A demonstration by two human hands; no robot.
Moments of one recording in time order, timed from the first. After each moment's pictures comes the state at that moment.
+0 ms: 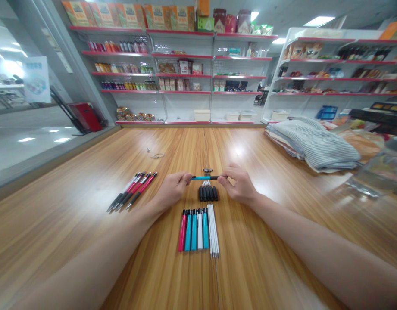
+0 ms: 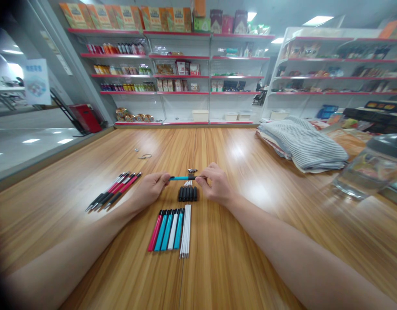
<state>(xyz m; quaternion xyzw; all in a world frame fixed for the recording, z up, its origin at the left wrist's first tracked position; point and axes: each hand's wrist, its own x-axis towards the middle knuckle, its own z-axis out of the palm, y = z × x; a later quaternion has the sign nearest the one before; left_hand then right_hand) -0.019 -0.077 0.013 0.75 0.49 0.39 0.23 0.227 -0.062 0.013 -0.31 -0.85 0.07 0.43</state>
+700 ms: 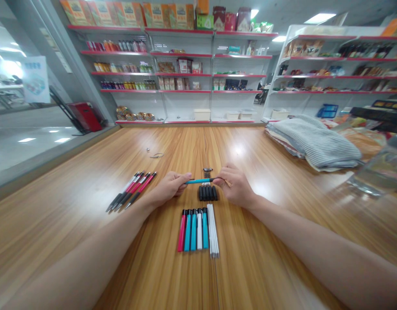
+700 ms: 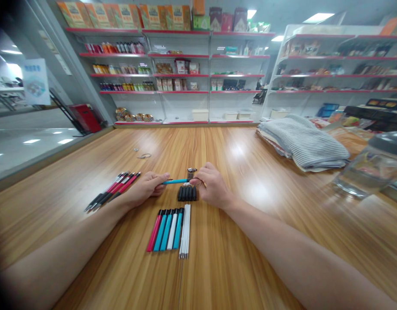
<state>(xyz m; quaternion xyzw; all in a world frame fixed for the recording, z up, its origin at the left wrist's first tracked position) -0.031 -0.066 0.010 0.64 0.40 0.34 0.57 0.216 -0.066 0.014 -0.28 -0.86 0.06 0.43</state>
